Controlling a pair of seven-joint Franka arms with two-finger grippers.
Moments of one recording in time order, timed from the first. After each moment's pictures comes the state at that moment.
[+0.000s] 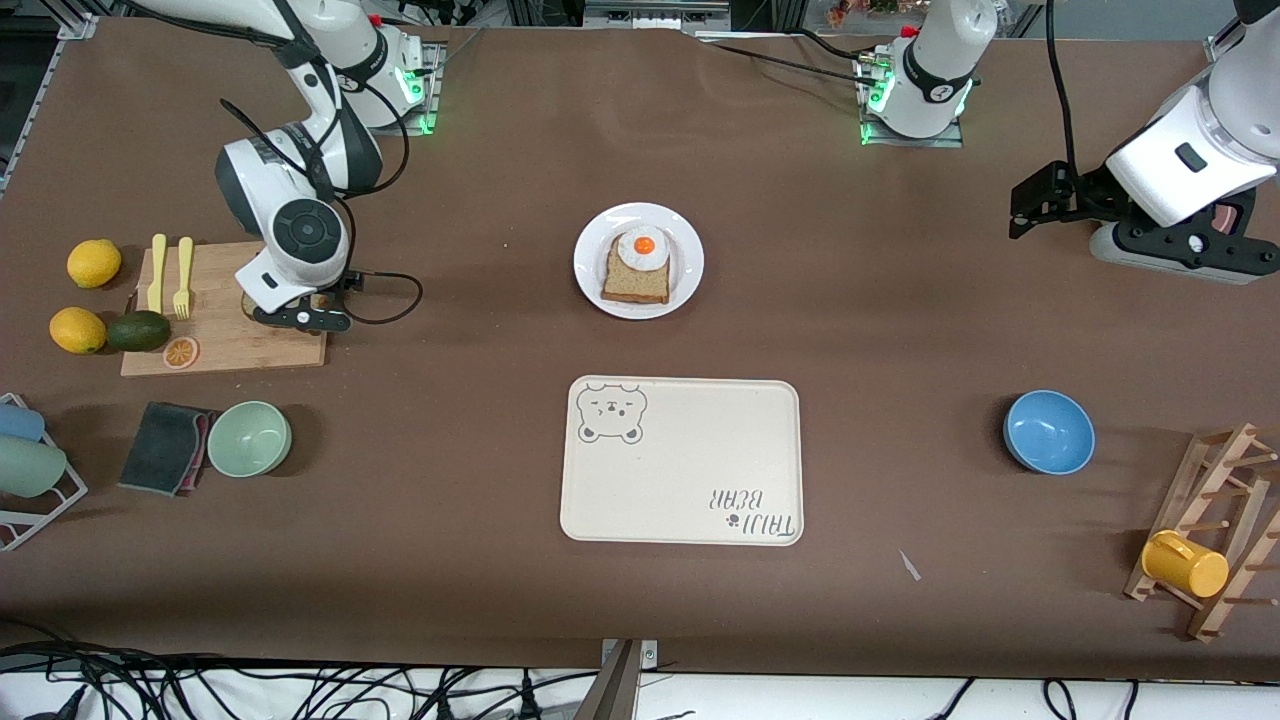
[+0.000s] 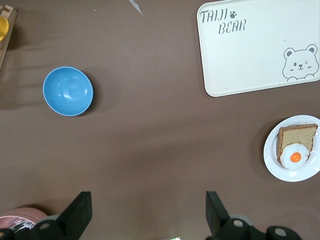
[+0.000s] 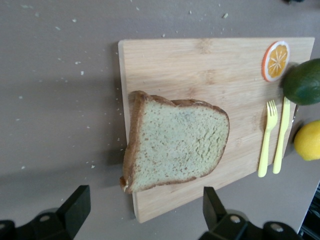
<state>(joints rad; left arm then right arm) -0.32 0.10 0.19 -1.41 -0.06 1.41 0.03 0.02 0.21 0.18 -2.31 -0.57 2.09 0.63</state>
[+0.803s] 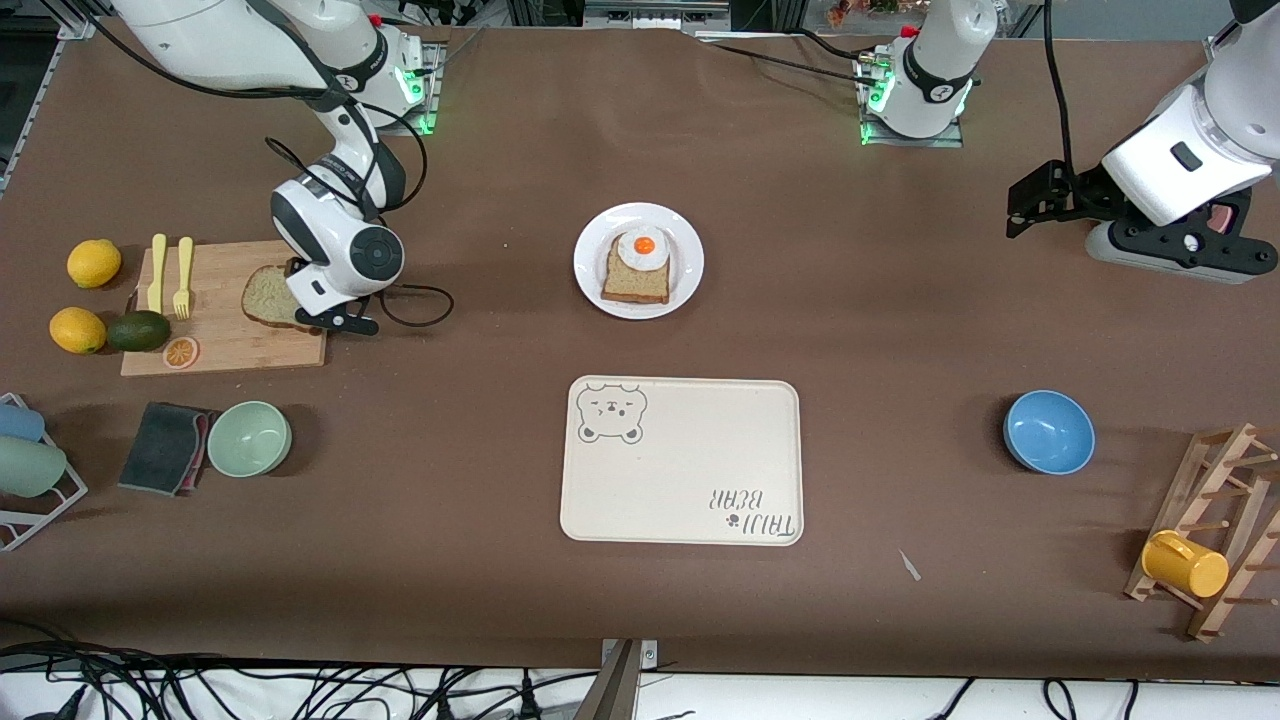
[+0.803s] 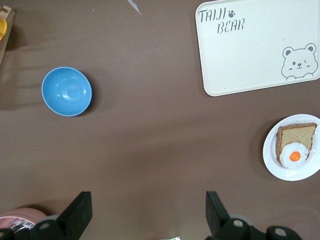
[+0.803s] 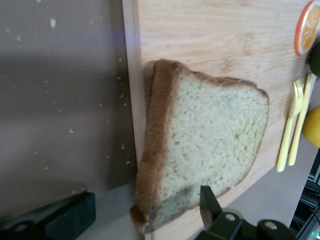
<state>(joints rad) -0.32 0.10 0.18 -1.41 -0.06 1.41 0.03 0.02 0.41 0.21 -2.33 -0.80 2.12 0.94</state>
